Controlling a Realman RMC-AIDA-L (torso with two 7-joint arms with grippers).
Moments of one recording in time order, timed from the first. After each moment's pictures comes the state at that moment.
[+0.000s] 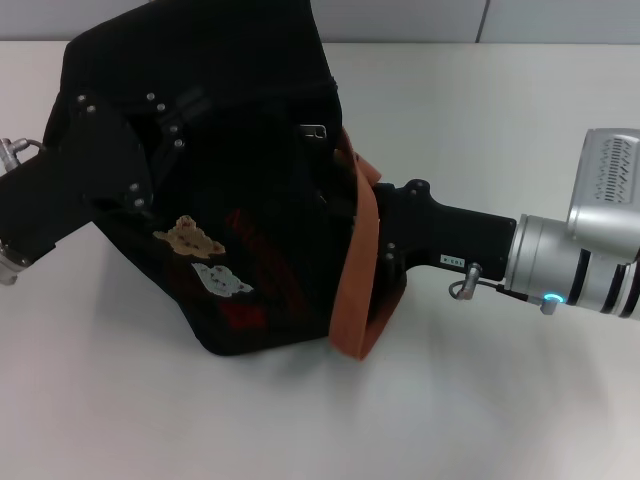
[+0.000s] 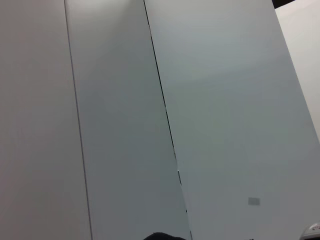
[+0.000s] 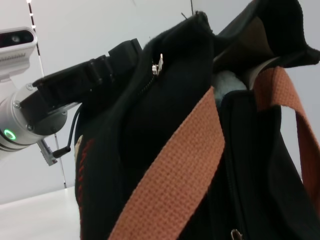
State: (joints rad) left arm -0.43 -2.07 0.56 0.40 1.60 1.84 -0.69; right arm 0.74 2.09 -0.48 -0.01 -1.96 -1.33 0.76
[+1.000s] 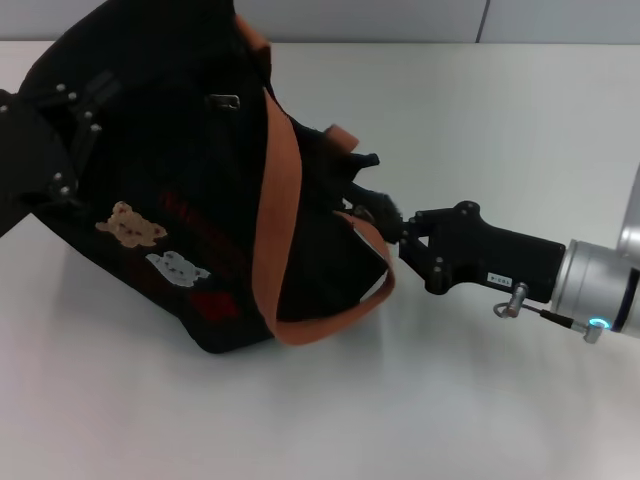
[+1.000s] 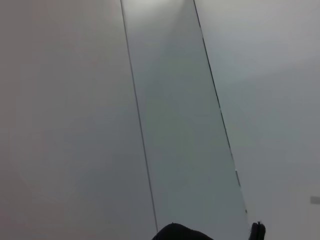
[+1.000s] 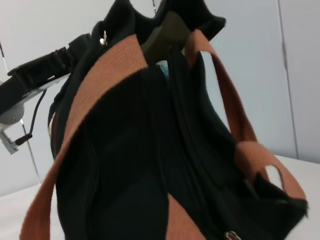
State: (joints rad) left arm -0.36 -2.06 0.44 0.41 1.58 1.85 -0.67; right arm 0.64 2.08 -0.48 -0.07 -1.96 -1.35 0.82
